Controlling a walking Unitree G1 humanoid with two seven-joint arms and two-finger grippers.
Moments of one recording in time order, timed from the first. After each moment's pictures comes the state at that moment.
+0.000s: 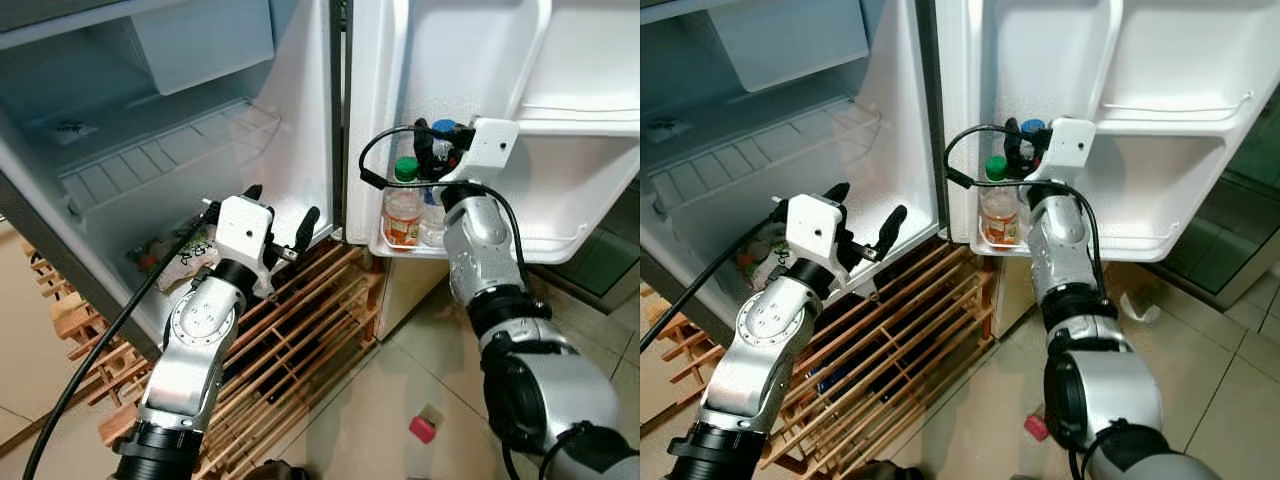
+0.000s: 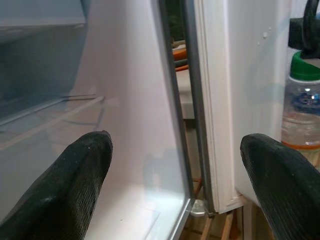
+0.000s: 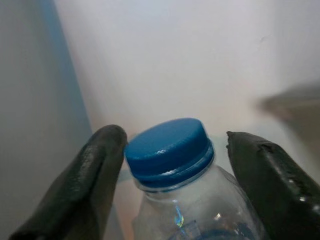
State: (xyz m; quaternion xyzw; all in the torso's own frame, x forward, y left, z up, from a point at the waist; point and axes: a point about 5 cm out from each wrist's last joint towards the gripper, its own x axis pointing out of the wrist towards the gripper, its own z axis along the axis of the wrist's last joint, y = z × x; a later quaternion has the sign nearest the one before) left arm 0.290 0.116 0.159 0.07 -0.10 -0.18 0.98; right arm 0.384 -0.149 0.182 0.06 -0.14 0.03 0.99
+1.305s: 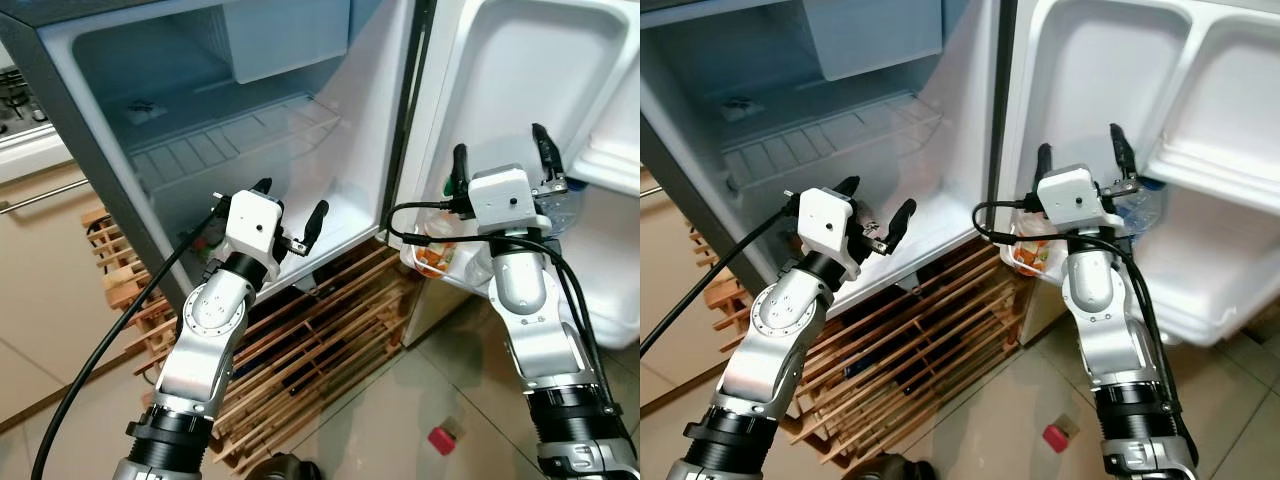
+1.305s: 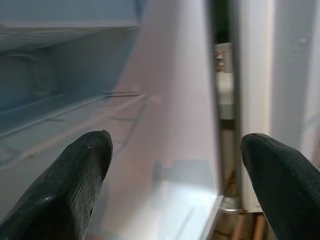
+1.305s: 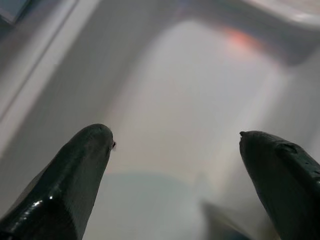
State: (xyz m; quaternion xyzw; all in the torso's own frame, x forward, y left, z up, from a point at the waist) left arm 0.299 0.107 0.159 0.06 -0.11 -0.19 0.97; right arm 0.313 -0.178 0.192 -0.32 -0.23 -0.08 0.92
